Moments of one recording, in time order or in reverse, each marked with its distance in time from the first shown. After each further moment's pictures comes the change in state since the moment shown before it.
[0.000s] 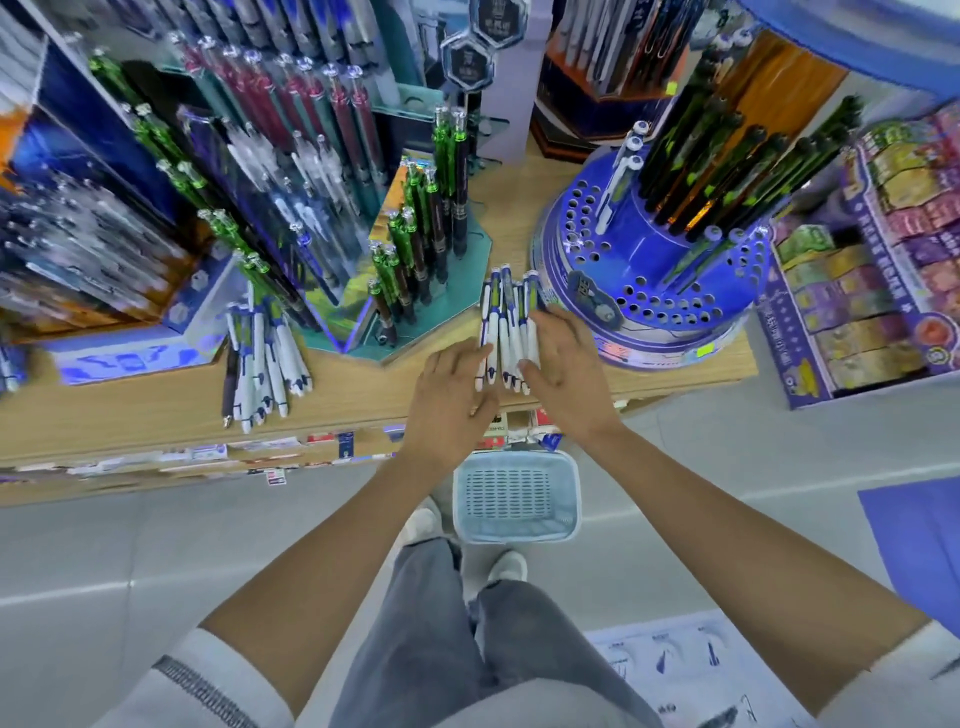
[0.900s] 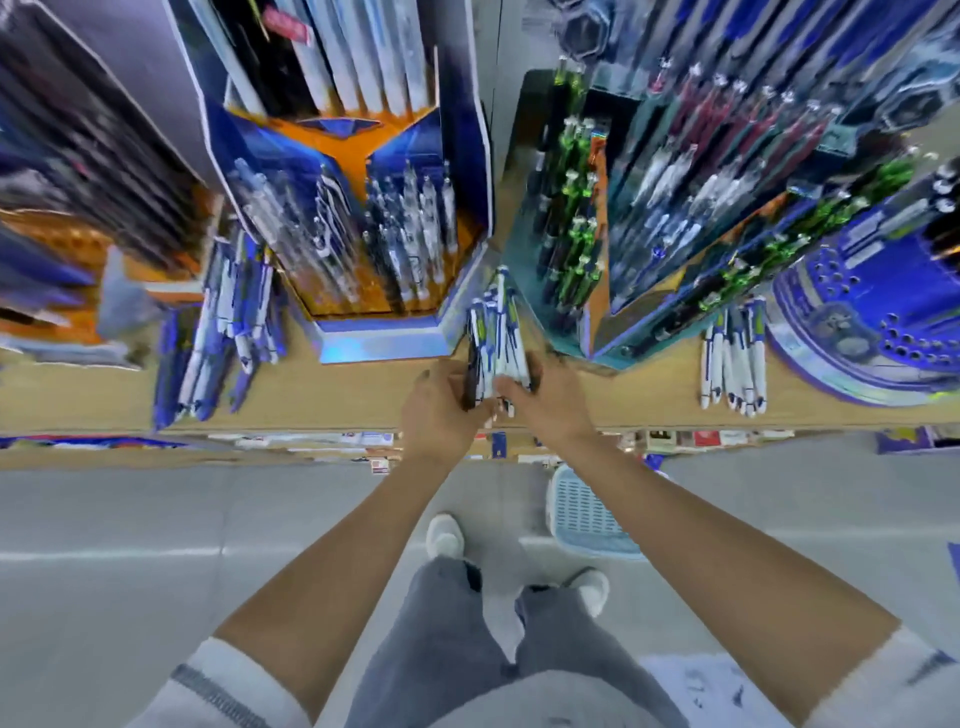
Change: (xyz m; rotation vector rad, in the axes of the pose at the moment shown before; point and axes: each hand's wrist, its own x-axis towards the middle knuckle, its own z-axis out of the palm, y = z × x) left_hand -0.066 -0.203 -0.143 -0.222 0.138 -0.514; right_hand 0.012 -0.181 0.217 0.020 -0.152 0.274
